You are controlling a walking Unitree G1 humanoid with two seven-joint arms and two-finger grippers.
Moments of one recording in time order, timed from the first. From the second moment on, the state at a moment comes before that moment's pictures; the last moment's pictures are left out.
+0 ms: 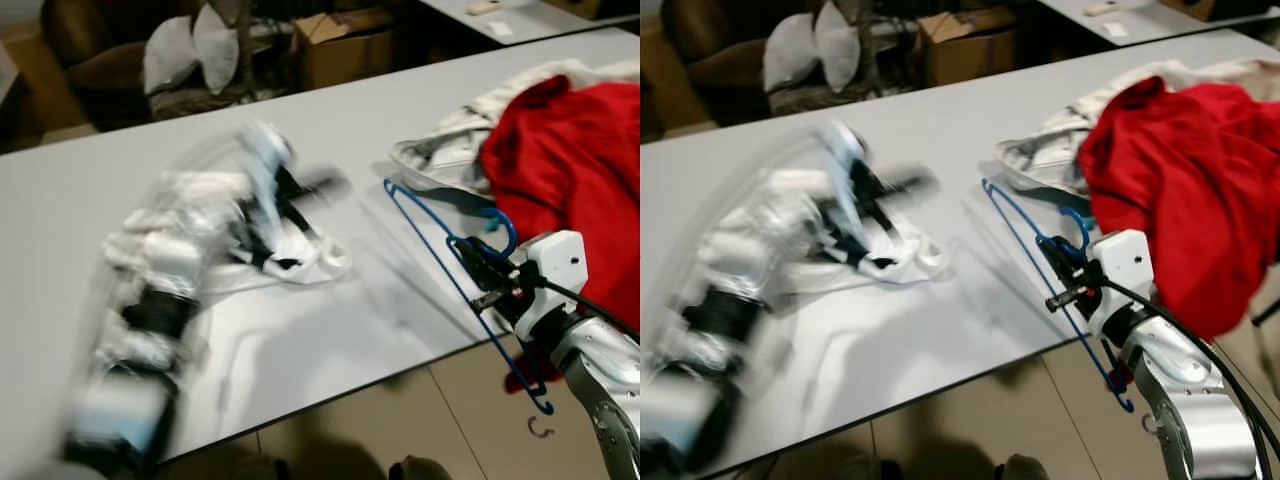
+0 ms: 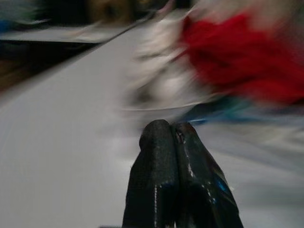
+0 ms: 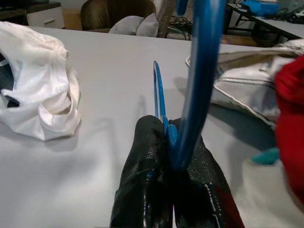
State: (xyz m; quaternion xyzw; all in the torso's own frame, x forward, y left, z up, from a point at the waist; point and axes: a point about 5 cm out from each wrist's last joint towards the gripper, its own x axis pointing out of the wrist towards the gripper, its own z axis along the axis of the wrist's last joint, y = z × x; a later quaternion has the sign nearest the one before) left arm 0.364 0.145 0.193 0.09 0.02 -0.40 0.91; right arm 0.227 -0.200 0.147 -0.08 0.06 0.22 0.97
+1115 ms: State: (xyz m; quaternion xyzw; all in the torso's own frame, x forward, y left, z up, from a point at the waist) left arm 0.288 0.259 0.105 0.33 0.35 -0.37 0.80; right arm 0.266 -0.183 0.152 -0.09 0.13 0.37 0.91
